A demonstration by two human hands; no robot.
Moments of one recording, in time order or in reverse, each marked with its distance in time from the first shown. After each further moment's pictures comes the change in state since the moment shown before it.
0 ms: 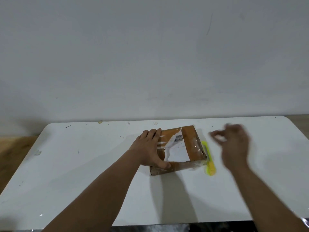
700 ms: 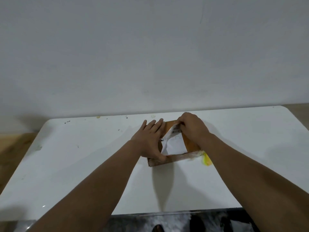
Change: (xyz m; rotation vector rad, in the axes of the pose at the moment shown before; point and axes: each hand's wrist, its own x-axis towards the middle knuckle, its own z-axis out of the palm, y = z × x) left_hand 0.006 0.013 -0.002 0.191 -0.014 0.127; right_hand 0.046 0.057 0.058 -1.131 -0.609 -0.299
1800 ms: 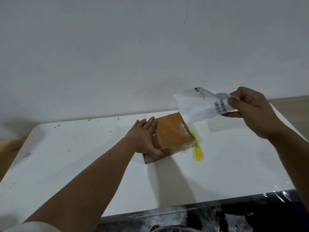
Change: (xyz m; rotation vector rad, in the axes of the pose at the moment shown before) left_hand 0.005 0.004 -0.009 -0.085 -0.037 -0.088; right_hand -0.095 0.028 -0.157 0.857 0.250 0.115
